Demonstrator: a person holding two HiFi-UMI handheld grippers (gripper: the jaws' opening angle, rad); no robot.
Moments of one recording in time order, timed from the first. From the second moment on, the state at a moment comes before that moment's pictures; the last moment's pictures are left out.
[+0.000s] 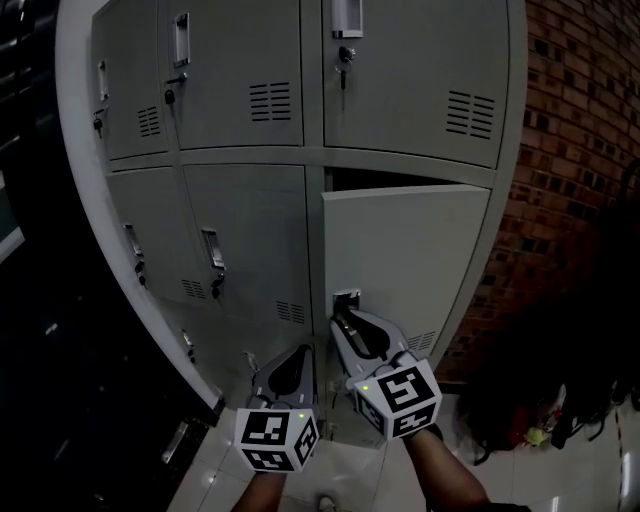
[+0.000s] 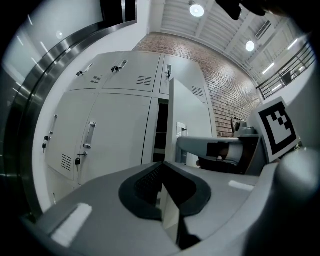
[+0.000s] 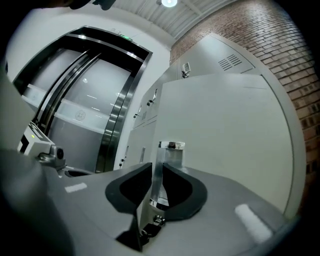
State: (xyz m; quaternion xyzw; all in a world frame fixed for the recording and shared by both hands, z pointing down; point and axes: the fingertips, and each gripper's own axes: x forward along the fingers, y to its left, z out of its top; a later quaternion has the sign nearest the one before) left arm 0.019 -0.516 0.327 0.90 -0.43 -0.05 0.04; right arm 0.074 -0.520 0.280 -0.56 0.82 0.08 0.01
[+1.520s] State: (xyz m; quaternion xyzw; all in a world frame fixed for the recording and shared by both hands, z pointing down) left arm 0.069 -0.338 0.333 0.92 -0.40 -0.04 0.02; right arm 0.134 -0.324 0.295 -0.61 0.79 0.09 0.00
